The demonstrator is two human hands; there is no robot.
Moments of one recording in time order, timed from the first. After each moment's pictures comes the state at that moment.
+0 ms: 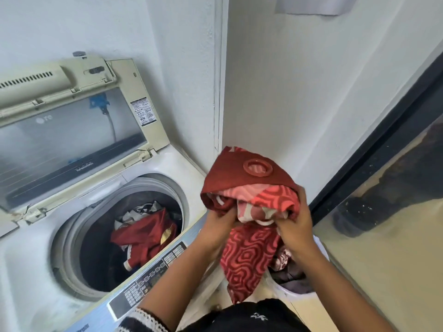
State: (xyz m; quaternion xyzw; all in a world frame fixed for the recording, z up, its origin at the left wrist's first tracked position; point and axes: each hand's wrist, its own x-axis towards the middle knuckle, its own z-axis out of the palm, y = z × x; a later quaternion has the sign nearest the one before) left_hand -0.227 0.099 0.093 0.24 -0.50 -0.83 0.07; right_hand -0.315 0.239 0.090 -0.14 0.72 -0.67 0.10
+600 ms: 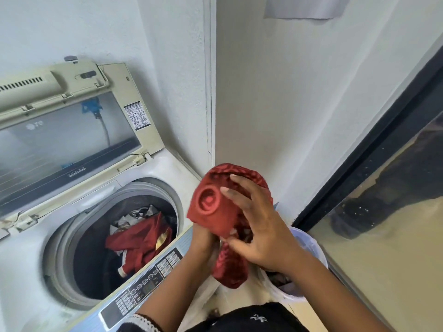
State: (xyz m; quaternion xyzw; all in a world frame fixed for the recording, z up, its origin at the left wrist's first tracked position) left_hand -0.229 0.100 0.072 0.33 -0.44 -0.82 0.18; right_hand -0.298 0.220 0.134 -0.55 0.76 -0.34 -0.03
